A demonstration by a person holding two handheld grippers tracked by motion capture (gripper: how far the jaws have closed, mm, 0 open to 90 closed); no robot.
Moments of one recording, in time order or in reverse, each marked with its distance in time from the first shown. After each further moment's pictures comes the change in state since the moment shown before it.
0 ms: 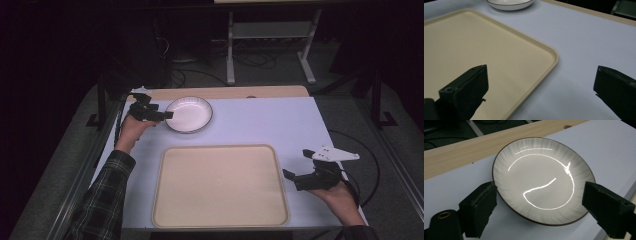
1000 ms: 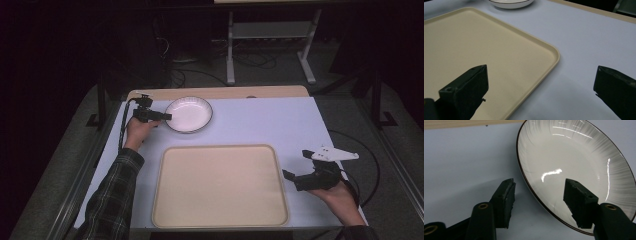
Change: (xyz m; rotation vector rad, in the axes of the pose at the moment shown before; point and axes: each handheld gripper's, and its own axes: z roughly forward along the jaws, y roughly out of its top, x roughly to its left) left arm 0.029 -0.018 0.039 0.114 0.028 -0.228; right arm -0.001 -0.001 0.001 0.010 0.010 0.003
